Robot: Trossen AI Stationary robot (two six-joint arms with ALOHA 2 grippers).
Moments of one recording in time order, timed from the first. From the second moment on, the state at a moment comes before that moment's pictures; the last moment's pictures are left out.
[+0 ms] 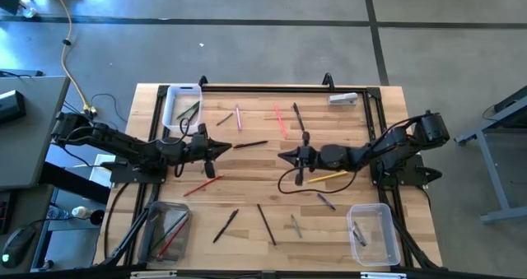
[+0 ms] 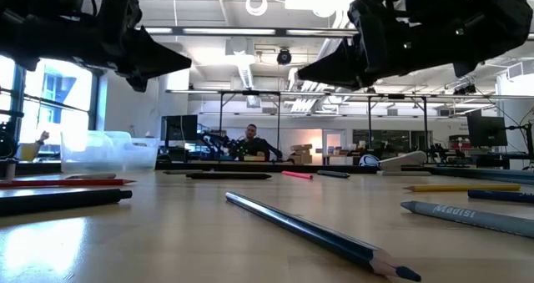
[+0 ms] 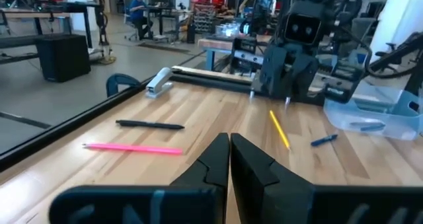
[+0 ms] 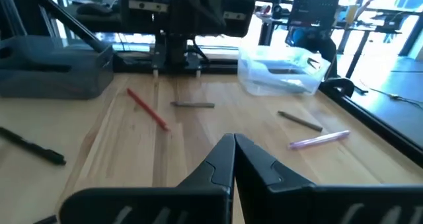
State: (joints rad) left arm 0.04 1.06 0.12 0.88 -0.34 -0.09; right arm 0.11 1.56 0.48 0.94 0.29 -0.05
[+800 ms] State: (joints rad) left arm 0.06 1.06 0.10 0.94 -0.32 0.00; right arm -0.01 1.56 1.01 -0.18 0.42 0.45
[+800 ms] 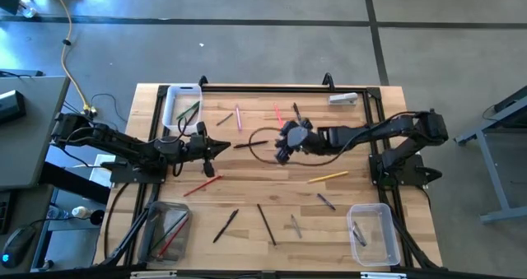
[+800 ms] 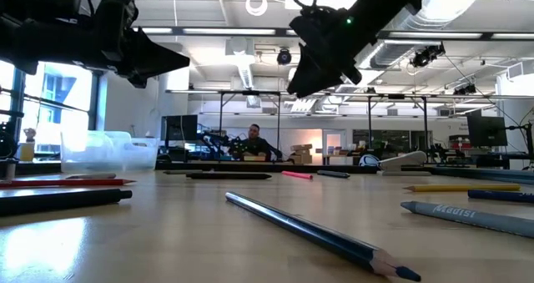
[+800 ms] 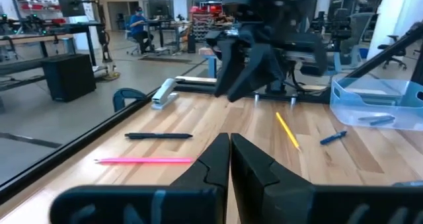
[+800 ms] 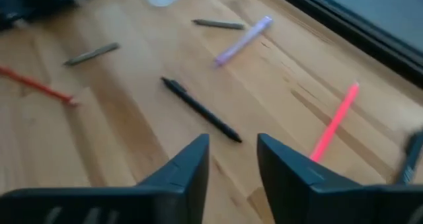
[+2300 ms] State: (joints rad) left arm 0.06 1.06 0.10 0.94 -0.31 0.00; right arm -0.30 1.89 1.01 -0.14 0.36 0.62
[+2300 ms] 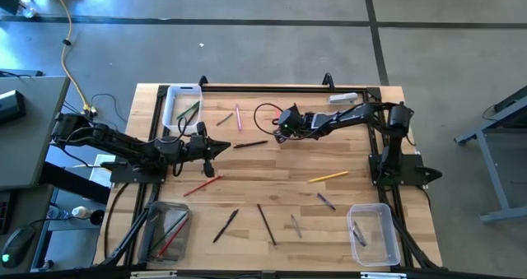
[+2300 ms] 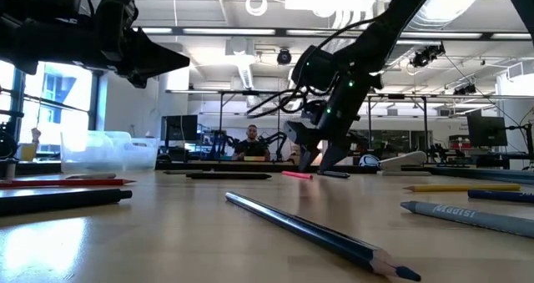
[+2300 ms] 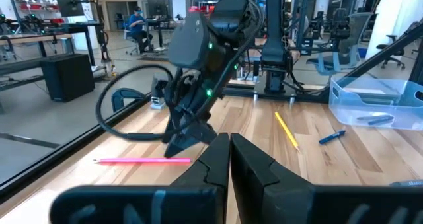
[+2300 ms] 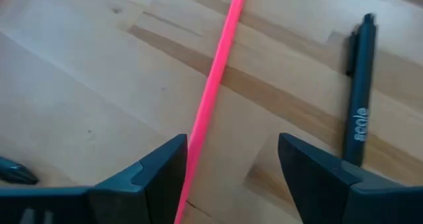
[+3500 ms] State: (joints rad) left arm 0.15 1.06 0.10 0.93 -0.40 -0.23; right arm -0.27 1.92 1.01 -0.19 0.34 0.58
